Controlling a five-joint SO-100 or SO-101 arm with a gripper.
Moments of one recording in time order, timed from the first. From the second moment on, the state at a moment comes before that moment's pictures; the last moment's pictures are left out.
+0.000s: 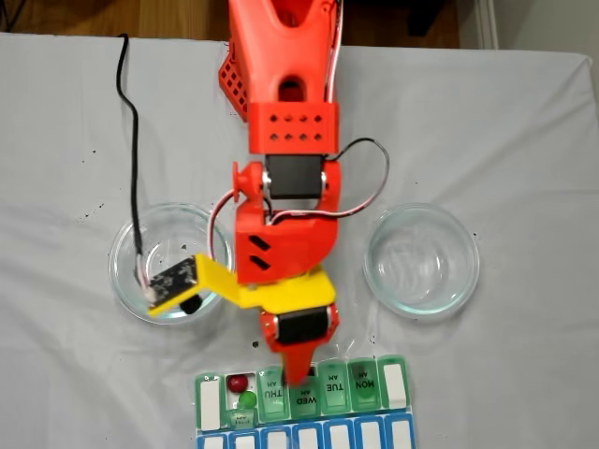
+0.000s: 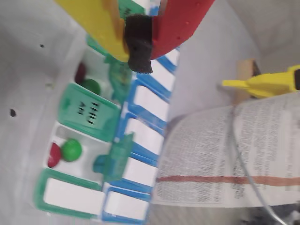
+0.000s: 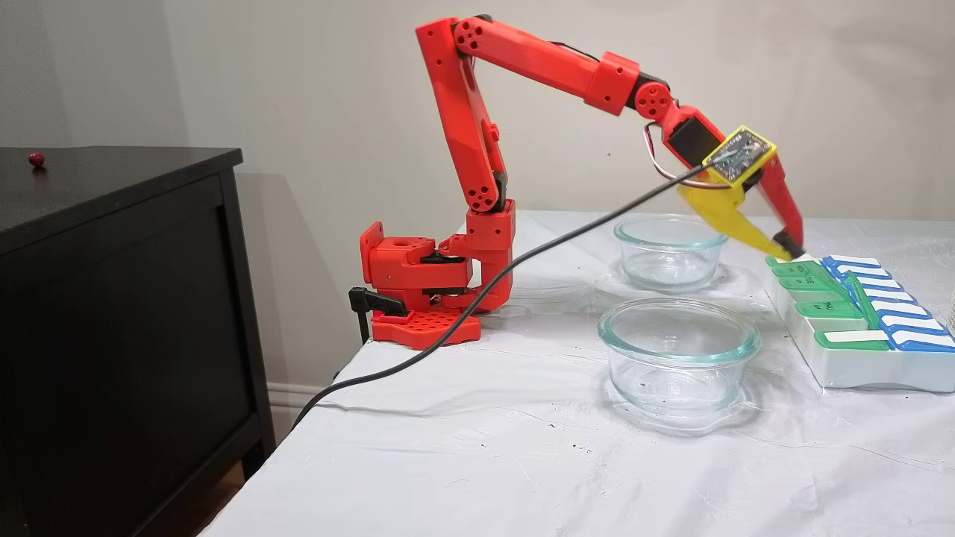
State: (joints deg) arm -1.8 127.5 131.3 13.0 -14.2
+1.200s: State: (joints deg) arm -5.1 115.3 137.2 2.5 -11.2
